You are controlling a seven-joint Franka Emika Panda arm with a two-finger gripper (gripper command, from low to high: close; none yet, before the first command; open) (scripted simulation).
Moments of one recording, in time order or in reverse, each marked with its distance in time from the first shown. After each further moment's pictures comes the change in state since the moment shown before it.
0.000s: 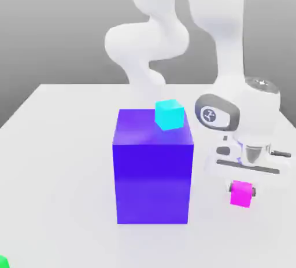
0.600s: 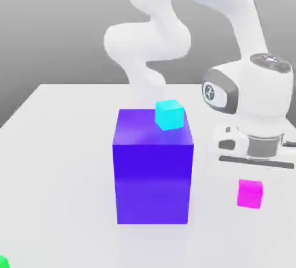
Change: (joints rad) arm -0.331 -0.105 0.114 0.225 0.385 -0.302 -0.612
